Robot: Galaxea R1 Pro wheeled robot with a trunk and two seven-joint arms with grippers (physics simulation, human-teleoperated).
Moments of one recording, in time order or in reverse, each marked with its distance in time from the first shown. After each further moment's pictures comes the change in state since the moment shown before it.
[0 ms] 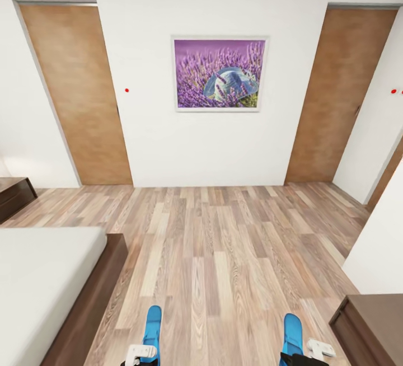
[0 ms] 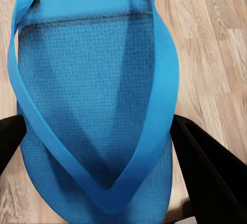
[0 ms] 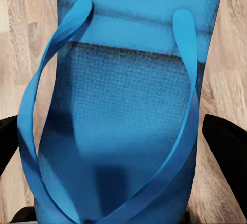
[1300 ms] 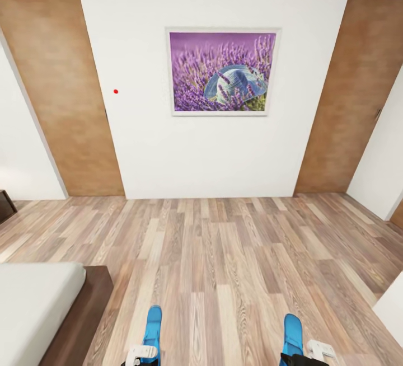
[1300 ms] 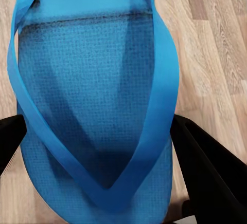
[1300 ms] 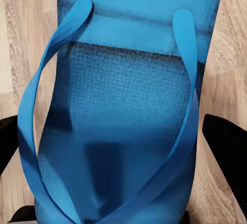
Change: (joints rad) left arm 0.000 -0.002 -0.001 0.002 0.000 0.001 0.000; right arm 0.000 0.000 0.000 0.002 0.003 0.000 -0.002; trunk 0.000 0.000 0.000
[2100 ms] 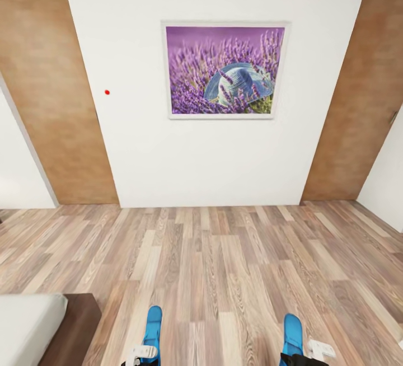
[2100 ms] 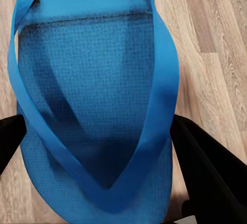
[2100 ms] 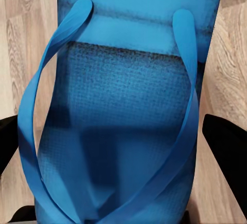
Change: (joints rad) left arm 0.000 0.000 -0.001 0.000 -0.001 0.000 0.000; right arm 0.000 0.001 0.000 0.000 0.000 0.000 0.000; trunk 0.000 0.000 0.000
